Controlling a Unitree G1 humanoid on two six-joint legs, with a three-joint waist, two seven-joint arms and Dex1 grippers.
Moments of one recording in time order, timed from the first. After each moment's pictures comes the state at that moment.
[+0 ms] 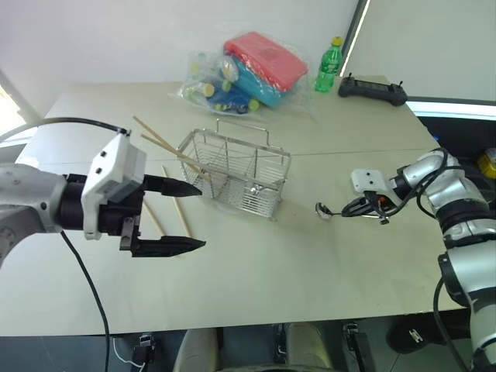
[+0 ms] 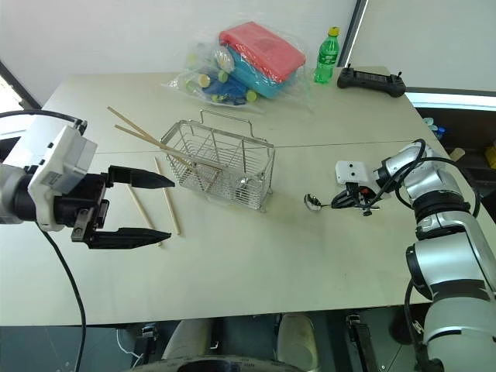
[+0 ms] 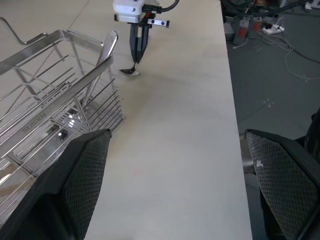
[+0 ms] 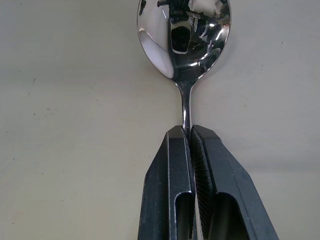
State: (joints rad) left arm -0.34 1.15 0.29 -0.59 -1.03 0.86 -1.07; right arm -0.94 -0.79 0.32 1.05 -0.16 -0.29 1.55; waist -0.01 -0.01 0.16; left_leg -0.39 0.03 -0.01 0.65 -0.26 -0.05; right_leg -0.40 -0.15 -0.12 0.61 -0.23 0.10
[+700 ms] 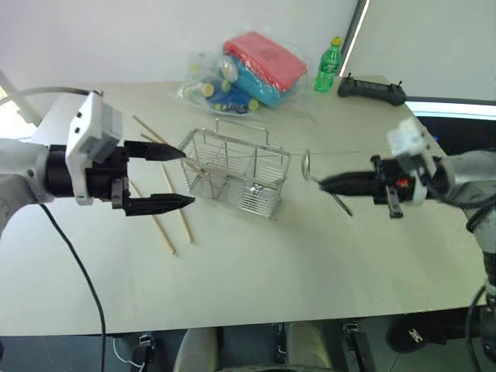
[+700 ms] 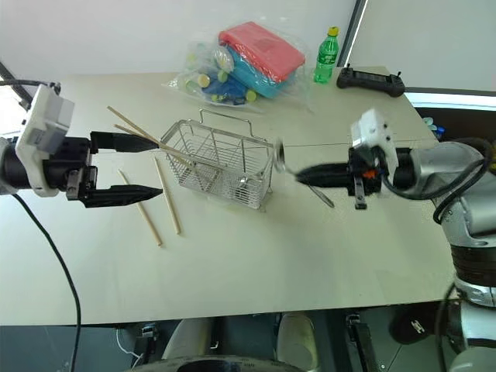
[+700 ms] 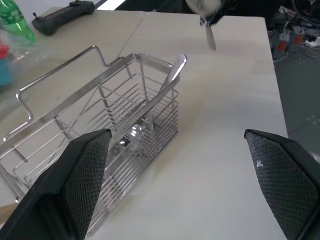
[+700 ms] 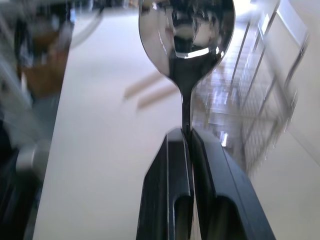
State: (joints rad) left arm -0.48 1.11 0.23 -0.40 -0.90 0.78 -1.08; right arm -0.58 -0.85 -0.16 -0.29 0.77 0.74 1.13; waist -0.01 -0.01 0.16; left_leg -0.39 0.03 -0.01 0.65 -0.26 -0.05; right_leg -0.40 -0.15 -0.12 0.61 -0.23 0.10
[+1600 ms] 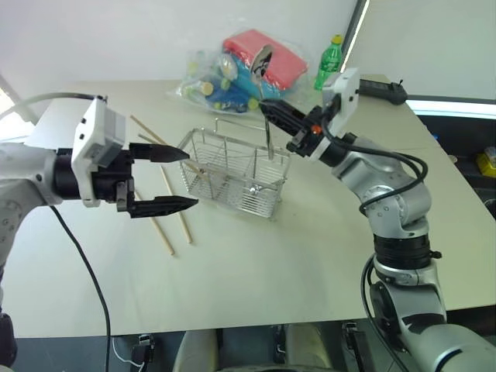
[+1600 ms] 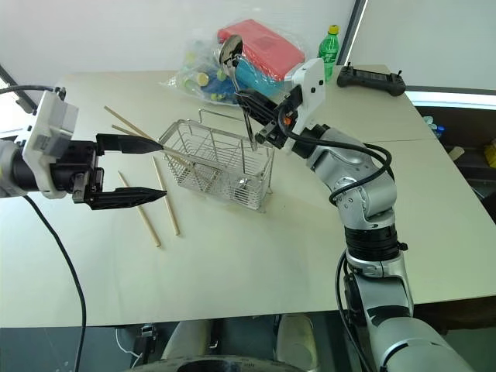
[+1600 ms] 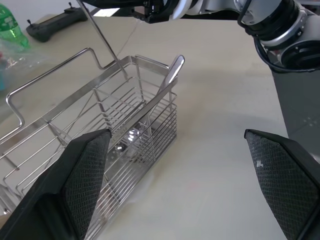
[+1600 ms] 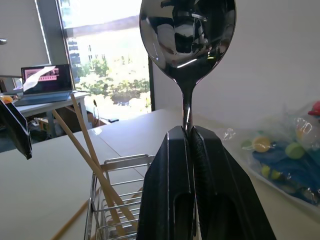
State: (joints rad) left arm -0.45 1.06 0.25 -0.44 -0.88 0.78 -1.09; right arm -0.70 -0.33 -0.02 -0.19 0.59 0.55 0.54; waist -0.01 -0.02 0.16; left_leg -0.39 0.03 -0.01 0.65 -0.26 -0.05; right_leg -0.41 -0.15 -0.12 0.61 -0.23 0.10
